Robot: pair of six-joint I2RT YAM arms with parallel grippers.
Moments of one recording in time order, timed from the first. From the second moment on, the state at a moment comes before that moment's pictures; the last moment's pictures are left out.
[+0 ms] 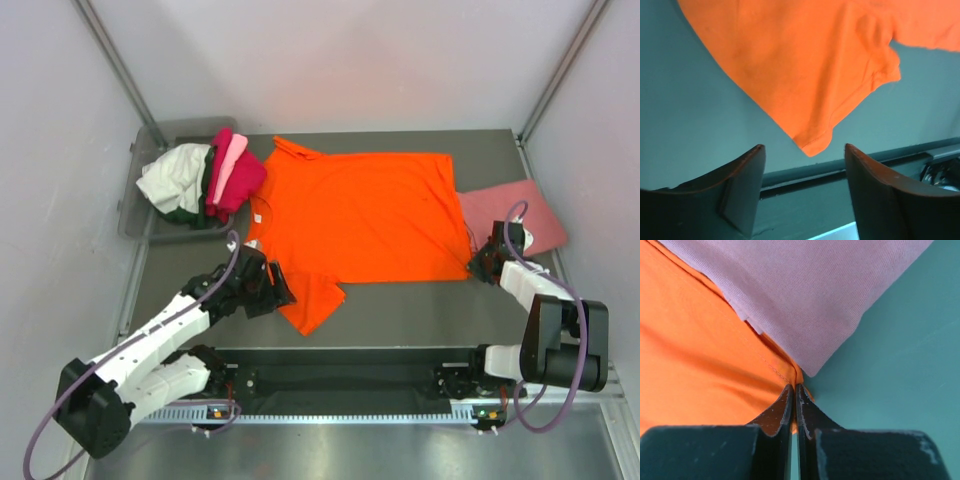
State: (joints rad) left arm -0.59 0.93 0.61 -0.64 0.06 -0.88; right arm -0.16 1.30 0.55 -0.20 0.06 0.59
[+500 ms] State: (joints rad) left arm -0.81 1.15 0.56 -0.53 0.04 -1.02; right arm -0.16 1.30 0.54 -0.19 0.05 0.59
